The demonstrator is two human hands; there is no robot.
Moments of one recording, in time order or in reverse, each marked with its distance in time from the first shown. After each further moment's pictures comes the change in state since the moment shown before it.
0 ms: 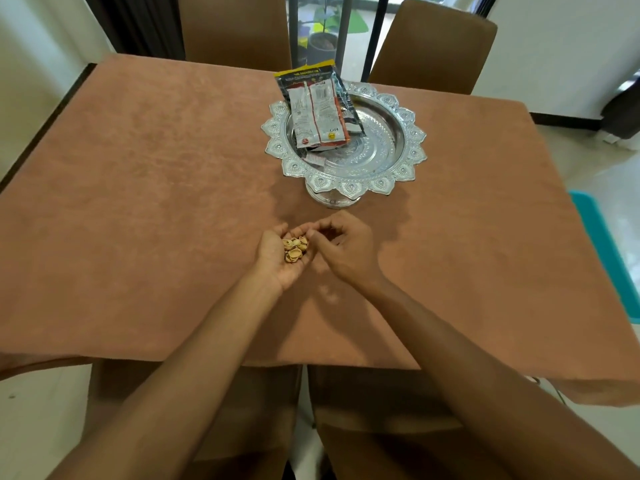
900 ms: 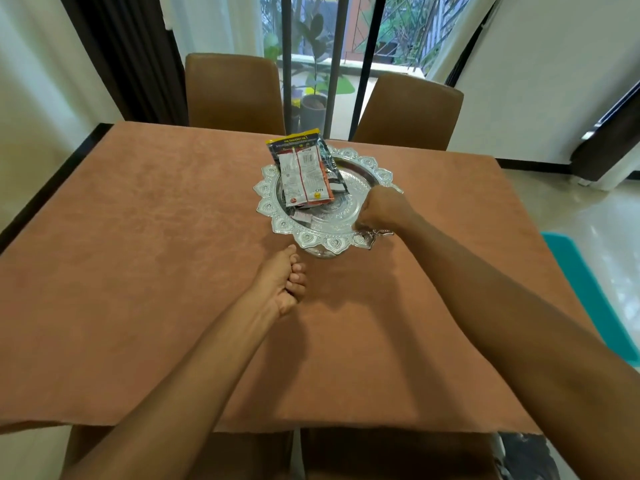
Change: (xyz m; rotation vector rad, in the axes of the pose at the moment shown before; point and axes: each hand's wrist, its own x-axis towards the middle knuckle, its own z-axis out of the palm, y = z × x) left_hand -0.018 0.018 0.058 0.356 0.073 -0.007; right_hand 0.168 -0.012 -0.100 -0.901 -0.349 0.293
